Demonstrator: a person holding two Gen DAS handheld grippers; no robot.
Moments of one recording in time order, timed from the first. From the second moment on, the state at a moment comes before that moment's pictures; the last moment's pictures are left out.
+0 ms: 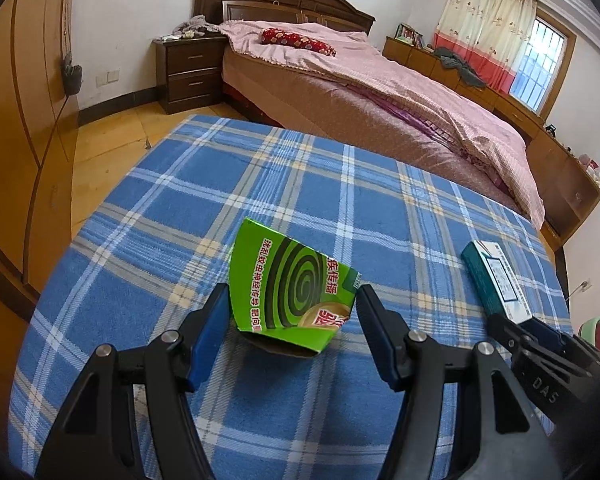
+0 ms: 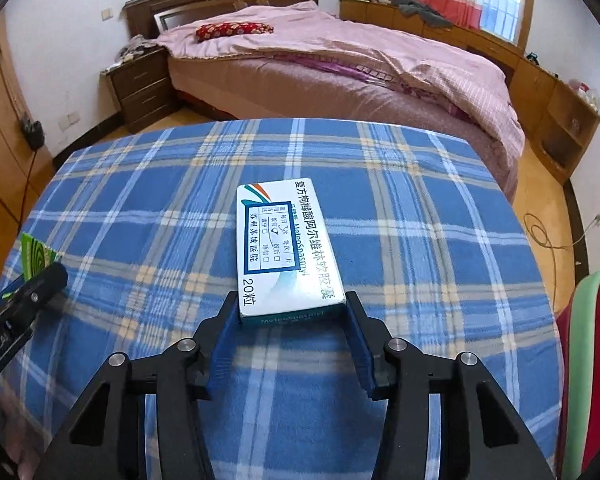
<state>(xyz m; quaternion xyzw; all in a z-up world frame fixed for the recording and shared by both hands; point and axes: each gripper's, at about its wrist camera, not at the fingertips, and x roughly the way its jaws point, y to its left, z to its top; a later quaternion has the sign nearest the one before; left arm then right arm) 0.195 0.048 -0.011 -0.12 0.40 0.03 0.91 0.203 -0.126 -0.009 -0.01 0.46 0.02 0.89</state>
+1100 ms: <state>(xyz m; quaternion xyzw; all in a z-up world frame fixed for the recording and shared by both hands) 0.150 -0.023 0.039 -0.04 0.36 -0.07 0.93 -0.035 -0.300 0.038 0.15 0.36 -0.14 0.91</state>
